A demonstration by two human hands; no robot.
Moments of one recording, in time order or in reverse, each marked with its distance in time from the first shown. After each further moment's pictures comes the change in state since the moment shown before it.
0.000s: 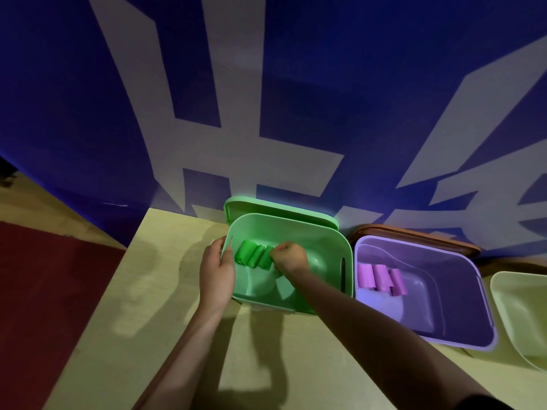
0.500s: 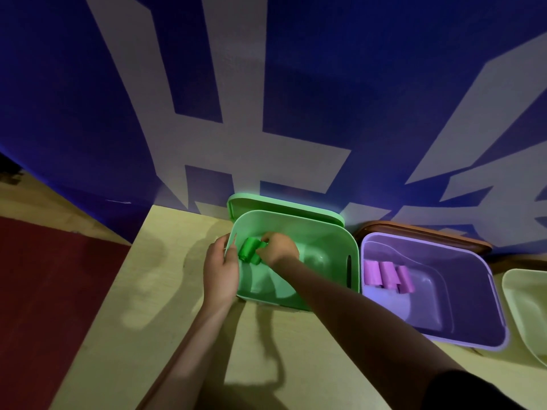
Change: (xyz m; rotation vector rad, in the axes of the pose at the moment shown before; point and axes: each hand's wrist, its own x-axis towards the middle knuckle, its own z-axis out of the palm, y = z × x) left_hand 0.000 0.003 0.000 0.017 0.017 -0.009; right_hand 0.010 -0.024 0.018 -0.404 -0.100 -0.166
